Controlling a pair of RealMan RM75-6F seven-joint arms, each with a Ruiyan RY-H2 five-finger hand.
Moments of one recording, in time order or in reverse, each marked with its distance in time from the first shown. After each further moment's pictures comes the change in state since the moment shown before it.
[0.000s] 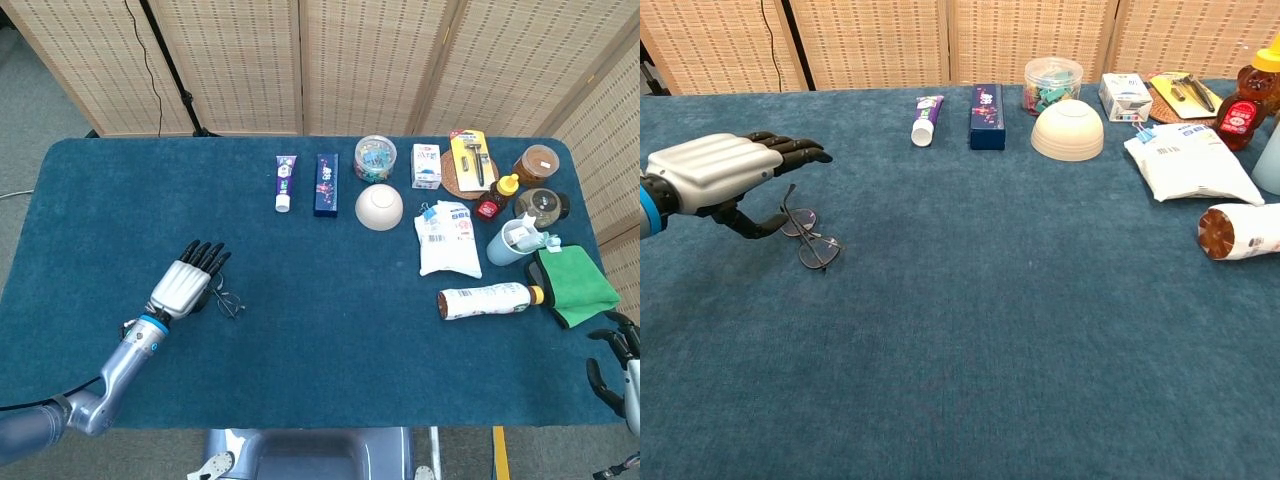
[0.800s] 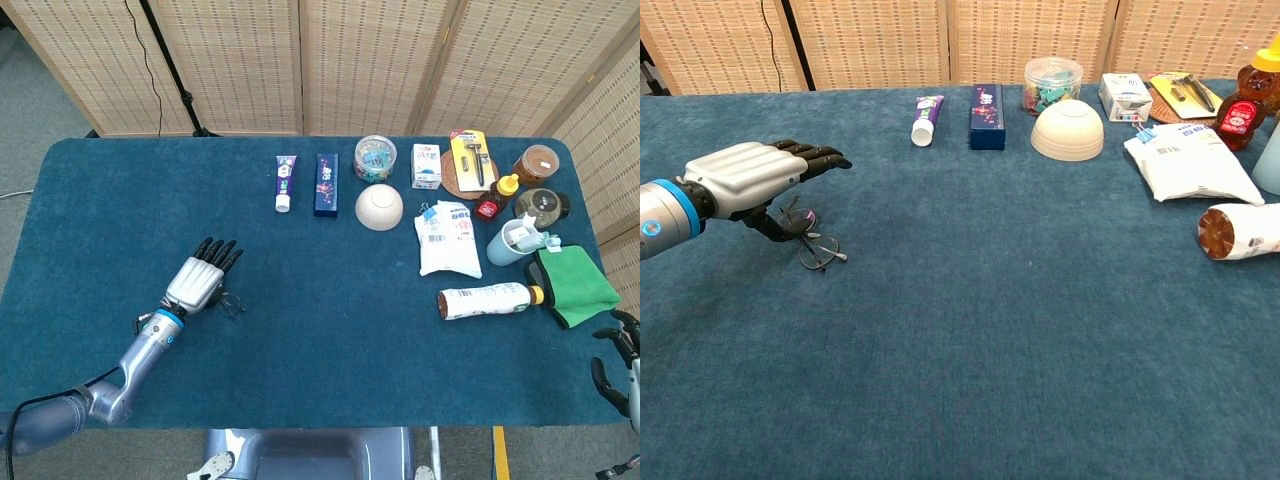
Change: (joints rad) left arm -0.042 -0.096 -0.009 0.130 -0.011 -0.029 -0.045; right arm -0.003 0.007 0.007 -0.004 0.009 0.001 -0.005
